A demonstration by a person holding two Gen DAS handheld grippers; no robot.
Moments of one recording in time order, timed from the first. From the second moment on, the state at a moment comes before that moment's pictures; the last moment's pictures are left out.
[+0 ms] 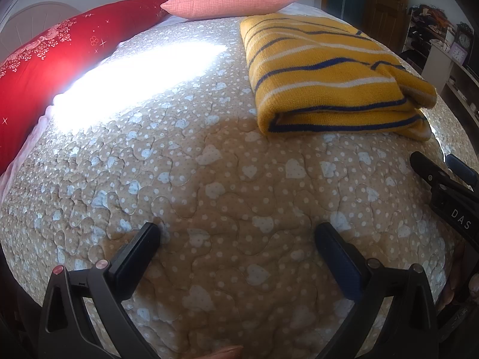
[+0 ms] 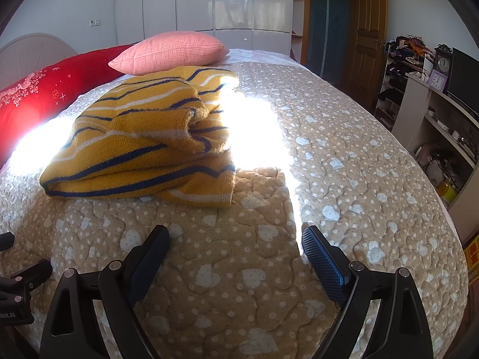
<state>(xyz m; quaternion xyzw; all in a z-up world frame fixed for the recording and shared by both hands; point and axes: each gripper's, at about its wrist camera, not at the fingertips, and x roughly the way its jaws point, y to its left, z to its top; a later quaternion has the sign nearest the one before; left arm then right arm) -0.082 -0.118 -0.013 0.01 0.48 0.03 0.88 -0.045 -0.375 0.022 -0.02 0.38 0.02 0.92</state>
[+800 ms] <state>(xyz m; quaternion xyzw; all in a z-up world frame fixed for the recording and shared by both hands) -0.084 -0.120 -0.013 0.01 0.47 0.03 0.88 -0.044 -0.376 0.023 -0.02 0.38 0.02 0.92</state>
